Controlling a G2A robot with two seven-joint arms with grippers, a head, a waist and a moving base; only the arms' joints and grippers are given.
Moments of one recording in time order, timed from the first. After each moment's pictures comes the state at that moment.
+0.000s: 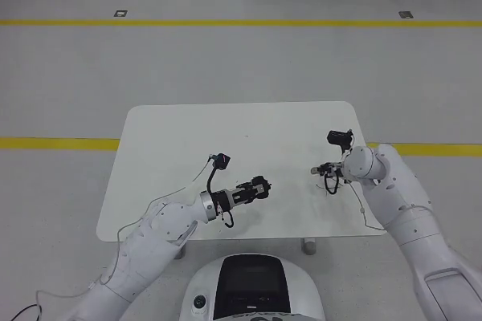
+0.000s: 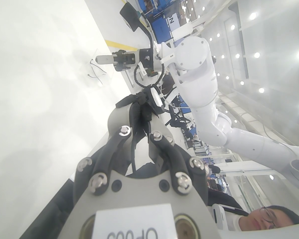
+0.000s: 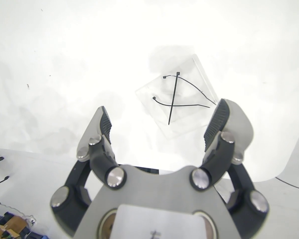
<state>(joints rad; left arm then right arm) 1.30 -1.18 -0.96 -1.52 0.02 -0.34 -0.57 -1.00 -1.13 1.12 -1.22 -0.81 0.27 1.12</state>
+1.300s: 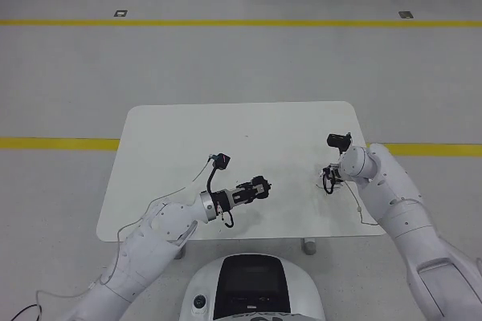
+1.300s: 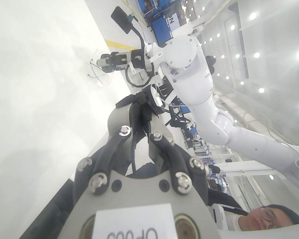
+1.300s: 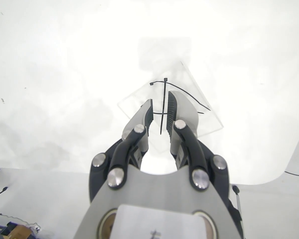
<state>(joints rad) 1.30 -1.18 -0.96 -1.52 0.02 -0.34 -0.57 -0.93 -1.17 1.06 -1.04 -0.81 0.30 1.08</state>
